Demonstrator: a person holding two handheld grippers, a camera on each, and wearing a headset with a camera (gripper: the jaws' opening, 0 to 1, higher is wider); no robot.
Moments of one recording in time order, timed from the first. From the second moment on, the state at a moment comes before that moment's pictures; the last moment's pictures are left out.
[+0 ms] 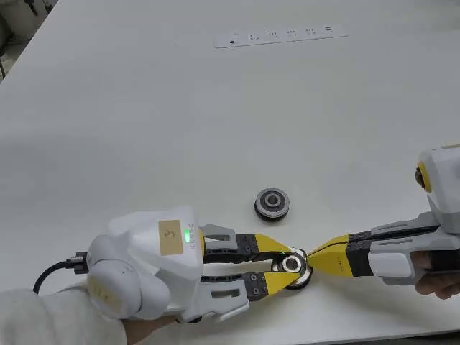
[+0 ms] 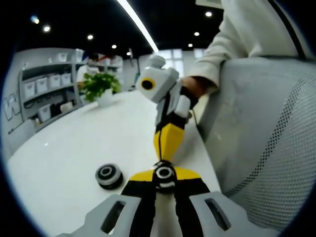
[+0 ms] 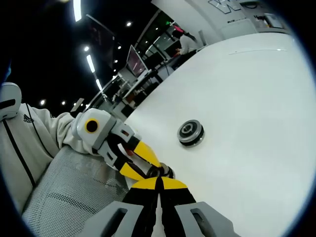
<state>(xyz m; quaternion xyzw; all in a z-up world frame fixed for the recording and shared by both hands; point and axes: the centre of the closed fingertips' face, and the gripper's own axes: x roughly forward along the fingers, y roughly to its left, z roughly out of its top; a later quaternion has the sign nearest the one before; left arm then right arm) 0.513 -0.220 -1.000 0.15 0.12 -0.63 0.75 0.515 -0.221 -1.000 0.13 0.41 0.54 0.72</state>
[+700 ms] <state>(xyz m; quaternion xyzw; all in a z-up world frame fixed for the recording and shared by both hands) 0.513 -0.220 -1.000 0.15 0.12 -0.63 0.75 0.513 -0.219 -0.996 0.14 0.40 0.55 0.72</state>
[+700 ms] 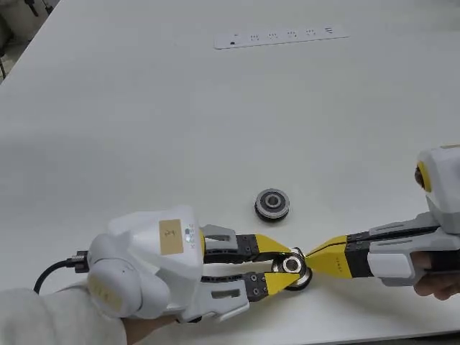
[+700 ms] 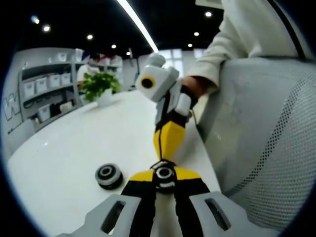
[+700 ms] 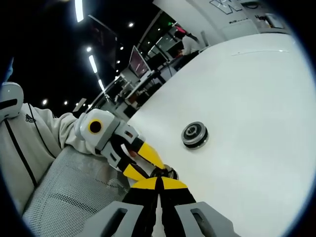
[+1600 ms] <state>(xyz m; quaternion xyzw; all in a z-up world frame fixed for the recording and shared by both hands) 0.511 -0.220 -1.000 0.16 0.12 -0.63 0.75 0.511 -0.218 -0.991 0.15 0.40 0.56 0.71</state>
